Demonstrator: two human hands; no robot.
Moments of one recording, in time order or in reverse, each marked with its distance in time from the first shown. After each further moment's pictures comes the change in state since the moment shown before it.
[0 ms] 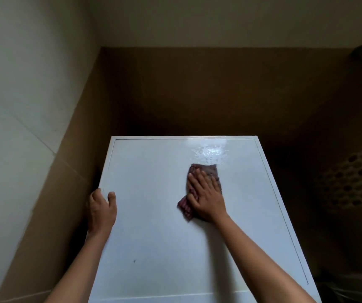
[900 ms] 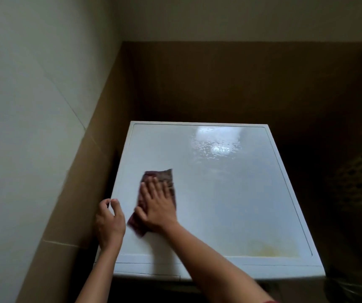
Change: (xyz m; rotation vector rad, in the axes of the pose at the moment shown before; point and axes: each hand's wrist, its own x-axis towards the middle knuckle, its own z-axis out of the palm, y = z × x) left_hand -0.104 -0.040 -0.042 -0.185 0.186 -0.152; right_hand -0.060 -0.186 0.053 -0.031 -0.123 -0.222
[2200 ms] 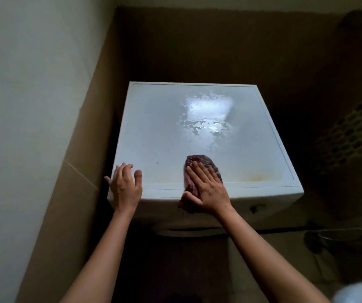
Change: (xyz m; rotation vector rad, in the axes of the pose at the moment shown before) left_hand -0.070 -0.063 -0.026 0.167 -0.198 0.458; right_hand -0.192 0.058 0.010 -0.085 0.129 0.077
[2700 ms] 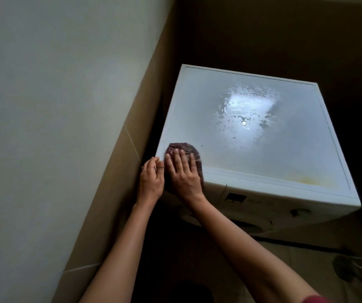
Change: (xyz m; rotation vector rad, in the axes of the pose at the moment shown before) left_hand -0.043 -0.037 -0.045 -0.344 -0.057 -0.200; right_hand 0.050 -0.170 0.056 -0.049 0.245 -0.238
